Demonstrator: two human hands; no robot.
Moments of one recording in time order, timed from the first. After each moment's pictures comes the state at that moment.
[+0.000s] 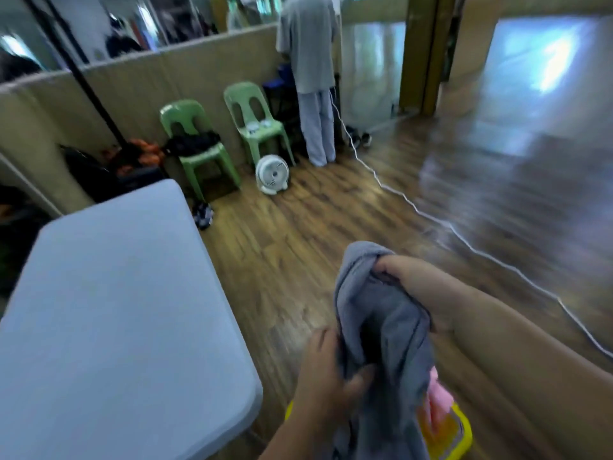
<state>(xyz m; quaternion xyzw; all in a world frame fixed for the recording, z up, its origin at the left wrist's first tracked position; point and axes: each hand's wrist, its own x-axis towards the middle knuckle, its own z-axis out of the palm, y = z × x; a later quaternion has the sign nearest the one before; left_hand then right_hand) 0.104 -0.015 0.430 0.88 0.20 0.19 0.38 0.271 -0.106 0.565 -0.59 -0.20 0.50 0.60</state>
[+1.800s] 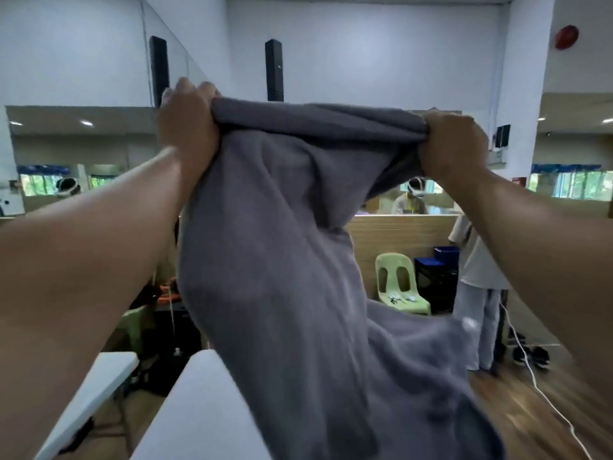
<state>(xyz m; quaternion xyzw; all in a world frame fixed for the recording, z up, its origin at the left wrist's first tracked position) -0.031 0.666 1.039 0.65 0.46 0.56 -0.25 0.309 0.520 1.010 -0.68 -0.45 -0.44 0.37</state>
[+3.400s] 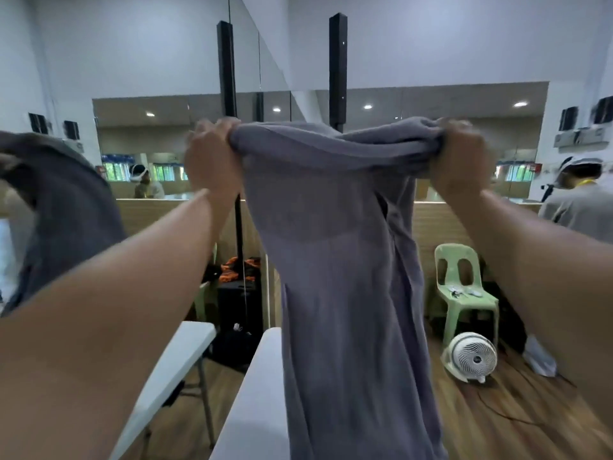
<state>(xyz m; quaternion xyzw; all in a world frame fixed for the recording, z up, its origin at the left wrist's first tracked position) -0.208 0.742 0.922 0.61 0.54 0.54 -0.22 0.154 0.638 0.945 -0.63 -0.47 -0.41 0.47</state>
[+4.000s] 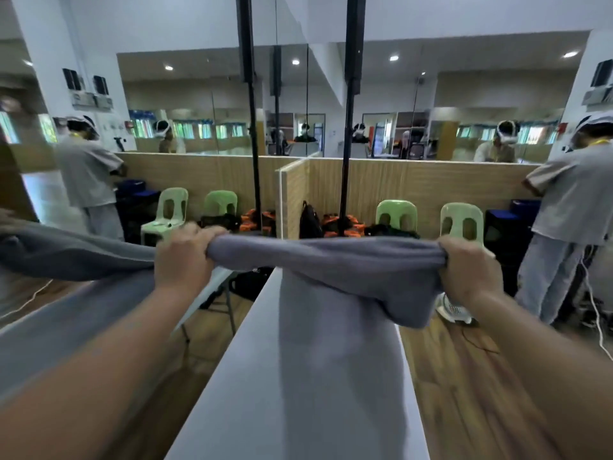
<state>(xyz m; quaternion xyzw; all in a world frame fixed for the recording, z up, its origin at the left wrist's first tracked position) -0.300 0.487 0.708 0.70 0.55 0.39 -0.23 0.181 0.403 0.704 -0.71 -0.60 -0.23 0.31</state>
